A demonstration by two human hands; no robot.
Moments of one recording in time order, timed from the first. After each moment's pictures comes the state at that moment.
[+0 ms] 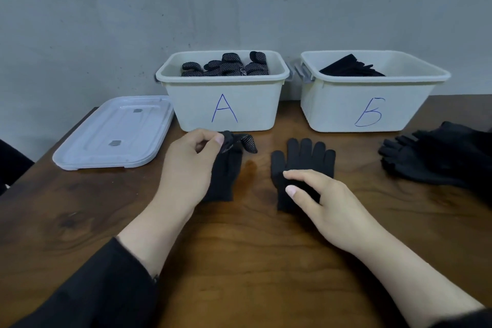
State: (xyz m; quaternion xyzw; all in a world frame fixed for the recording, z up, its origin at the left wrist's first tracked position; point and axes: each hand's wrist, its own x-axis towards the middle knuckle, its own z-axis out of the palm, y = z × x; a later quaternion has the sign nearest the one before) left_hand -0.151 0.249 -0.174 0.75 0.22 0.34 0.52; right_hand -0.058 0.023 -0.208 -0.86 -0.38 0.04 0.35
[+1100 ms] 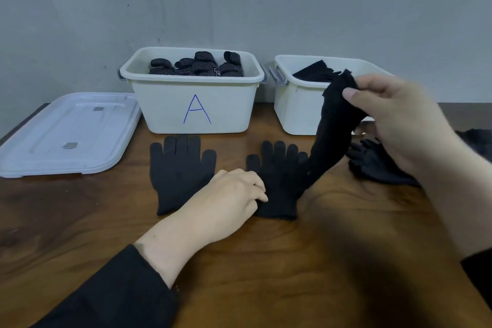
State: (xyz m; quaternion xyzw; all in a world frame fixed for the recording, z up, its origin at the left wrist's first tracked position) left_hand -0.125 0.208 -0.199 0.98 -0.09 0.05 0.18; right_hand 0.010 -0.015 -0.086 -0.78 -0.24 -0.02 0.58
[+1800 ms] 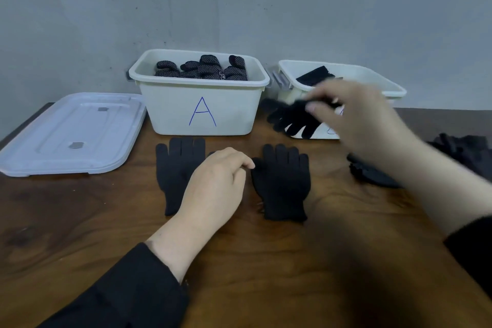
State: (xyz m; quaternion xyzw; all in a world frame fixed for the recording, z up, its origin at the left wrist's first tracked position) left_hand -0.130 0.216 -0.193 0.91 0.05 0.28 0.30; right_hand -0.006 0.026 -0.082 -0.85 -0.41 -0.16 0.30
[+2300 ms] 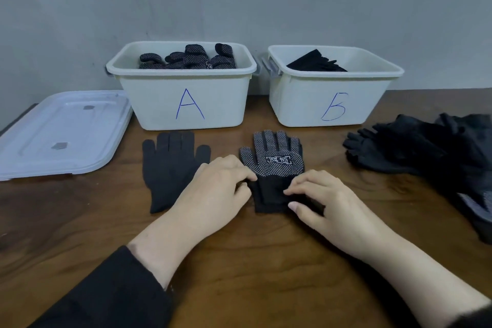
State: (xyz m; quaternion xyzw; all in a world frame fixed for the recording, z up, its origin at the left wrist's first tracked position) left_hand -0.119 0.209 -0.209 0.97 0.00 0.13 0.22; right_hand -0.047 -0.024 -0.211 -0.86 -0.44 -0.03 0.26
